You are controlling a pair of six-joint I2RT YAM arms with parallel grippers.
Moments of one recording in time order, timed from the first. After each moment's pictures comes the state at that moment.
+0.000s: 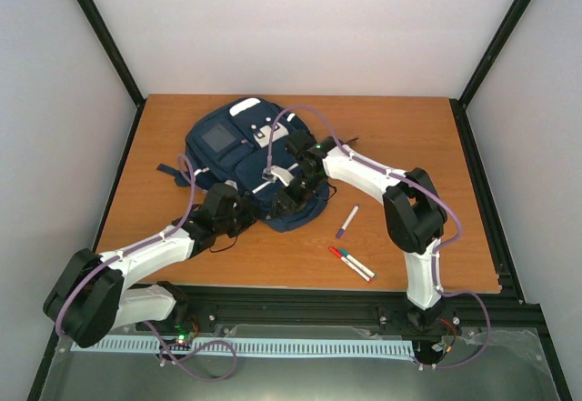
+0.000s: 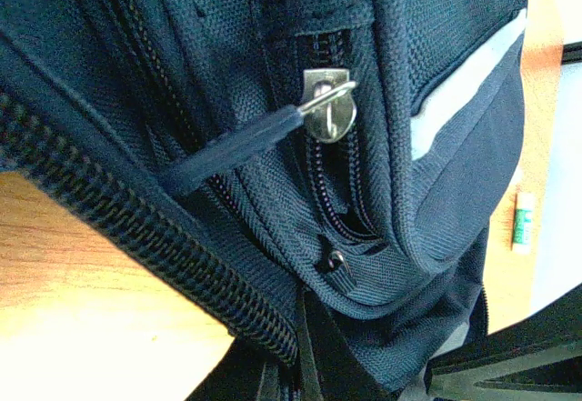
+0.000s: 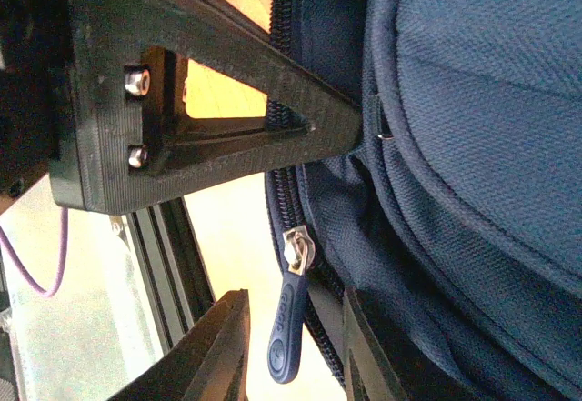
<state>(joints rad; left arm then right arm) -0.57 1.19 0.49 -0.02 0.10 -1.12 0.71 2.01 1.60 -0.95 -0.75 -0.18</state>
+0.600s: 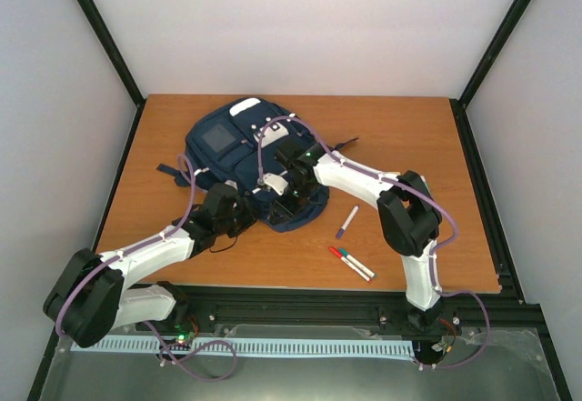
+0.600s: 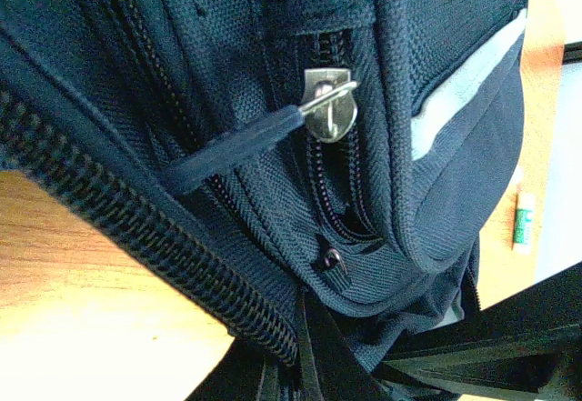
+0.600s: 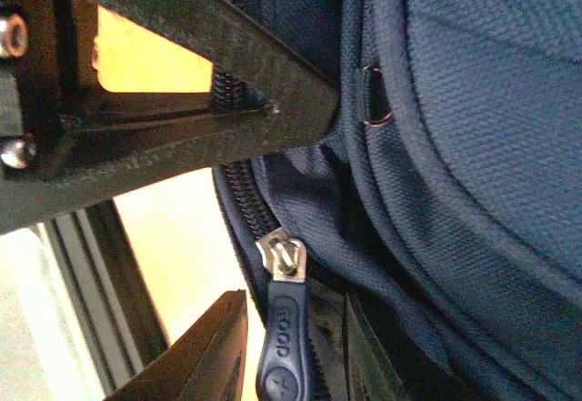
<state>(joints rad) -0.57 1.19 0.49 -0.02 0.10 -1.12 0.77 2.02 1.60 -0.95 -0.57 -0.20</state>
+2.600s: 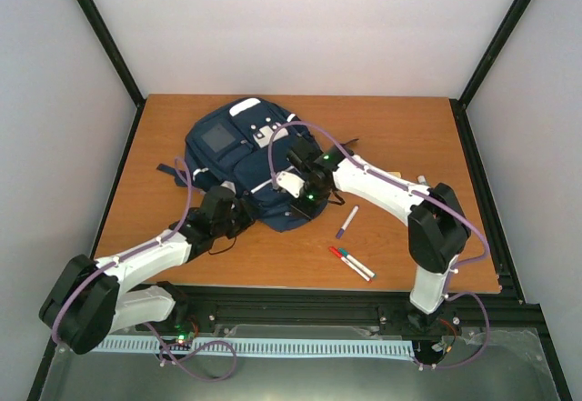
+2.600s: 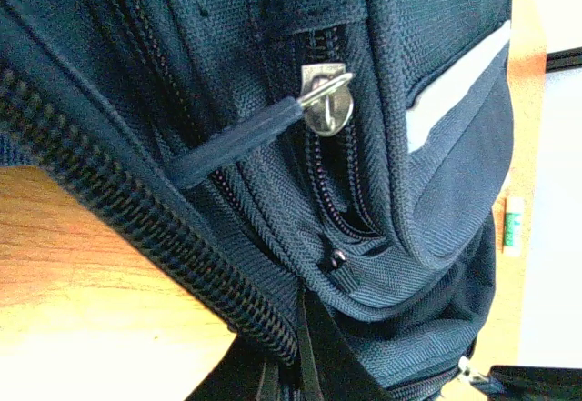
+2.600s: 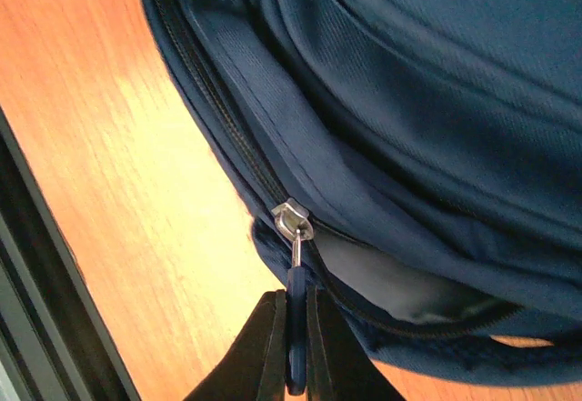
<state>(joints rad) -0.57 1.15 0.46 0.00 0.08 -1.12 0.78 1.82 1.49 -1.00 -0.29 -0.30</state>
